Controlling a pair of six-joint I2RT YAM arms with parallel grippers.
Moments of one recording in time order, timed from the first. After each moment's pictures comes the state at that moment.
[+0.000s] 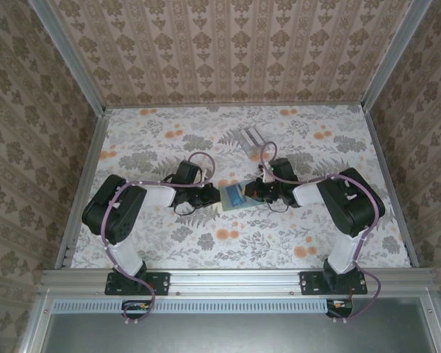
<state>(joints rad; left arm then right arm) -0.56 1.76 0.75 0.09 0.56 -0.72 0.40 1.82 0.71 0.36 -0.60 0.79</state>
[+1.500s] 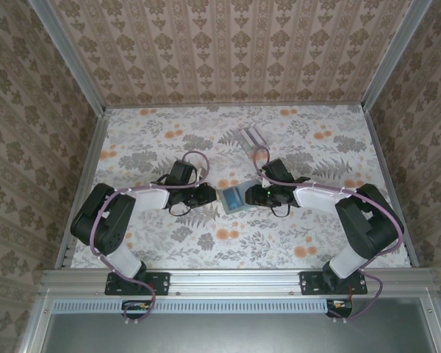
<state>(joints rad) -0.54 1.64 0.71 0.01 0.52 -0.69 0.50 1.60 0.77 -0.18 -0.26 0.58</state>
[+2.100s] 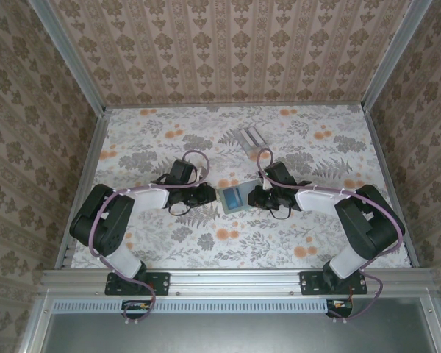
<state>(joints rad) -0.54 1.63 0.72 -0.02 0.51 -0.67 0.49 1.60 0.73 -0.09 -0.36 0.68</state>
